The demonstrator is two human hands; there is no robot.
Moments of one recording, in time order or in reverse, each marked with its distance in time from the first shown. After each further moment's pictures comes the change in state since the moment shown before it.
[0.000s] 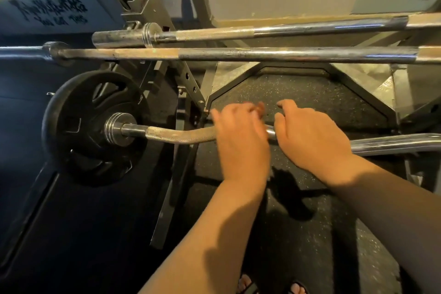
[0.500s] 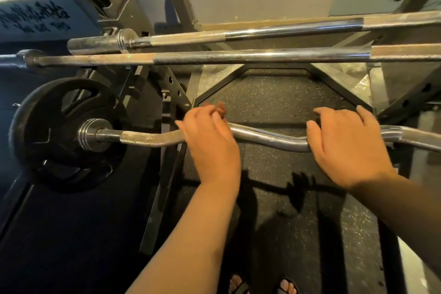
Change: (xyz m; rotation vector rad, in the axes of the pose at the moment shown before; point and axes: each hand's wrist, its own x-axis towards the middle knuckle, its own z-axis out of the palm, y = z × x) left_hand -0.010 0.004 0.011 -0.041 0.104 -0.234; right_hand -0.051 0.092 -0.007 -0.157 0.105 0.175
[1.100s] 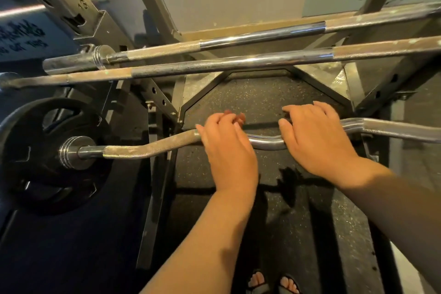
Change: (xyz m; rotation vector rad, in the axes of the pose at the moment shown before) left_hand -0.037 0.030 0.029 -0.037 -0.129 0.192; right_hand 0.005 0.004 0.003 0.087 0.071 -0.094
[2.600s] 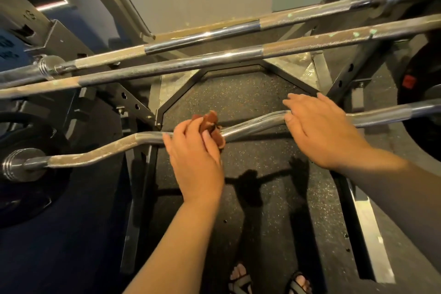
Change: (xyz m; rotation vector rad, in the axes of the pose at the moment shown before) left_hand -0.038 0.041 0.027 0.153 -0.048 0.042; right_hand -0.042 0.122 -0.035 0.115 -0.150 0.069
